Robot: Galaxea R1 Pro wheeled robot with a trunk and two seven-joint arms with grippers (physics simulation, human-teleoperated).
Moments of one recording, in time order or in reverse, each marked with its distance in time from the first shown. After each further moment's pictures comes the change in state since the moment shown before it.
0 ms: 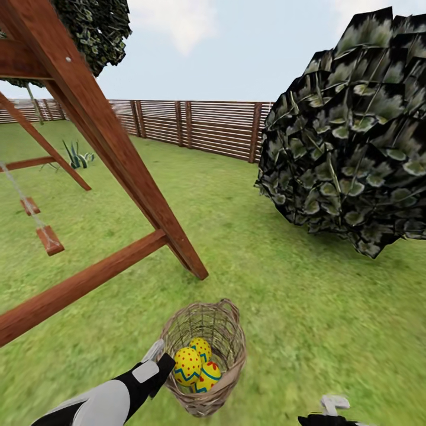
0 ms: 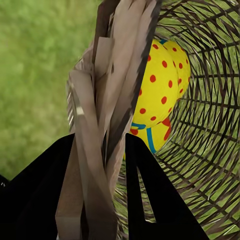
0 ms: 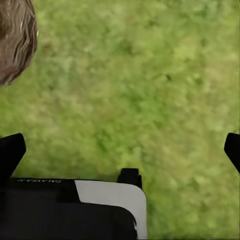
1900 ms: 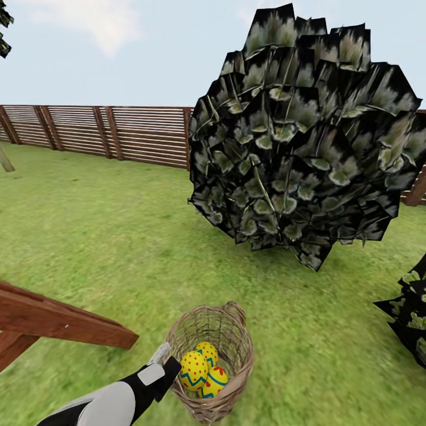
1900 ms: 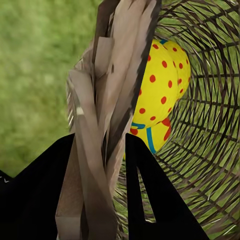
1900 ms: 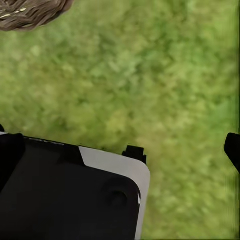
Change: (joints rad) left arm 0.000 -0.027 -0.001 0.023 -0.001 -0.002 0.000; right arm 0.146 0.065 -0.002 0.008 0.155 -0.162 -0.032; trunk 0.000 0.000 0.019
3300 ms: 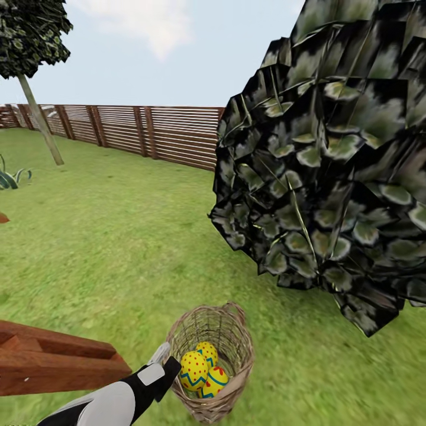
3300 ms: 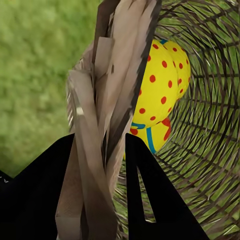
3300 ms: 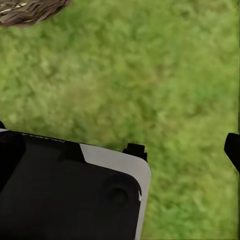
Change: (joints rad) left arm 0.000 0.000 0.000 0.000 0.000 0.000 0.000; right arm 0.008 0.002 0.000 -0.001 0.005 0.000 0.000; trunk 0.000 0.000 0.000
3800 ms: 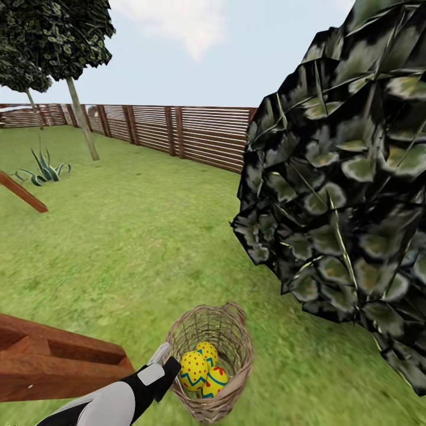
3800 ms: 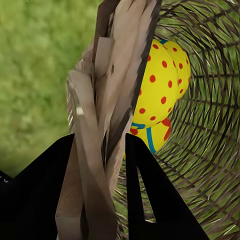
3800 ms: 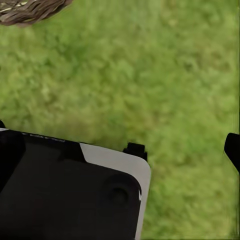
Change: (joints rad) left arm 0.000 0.000 0.001 0.000 0.001 0.000 0.000; right arm 0.000 0.000 0.000 0.001 0.002 0.000 0.000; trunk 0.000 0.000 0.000
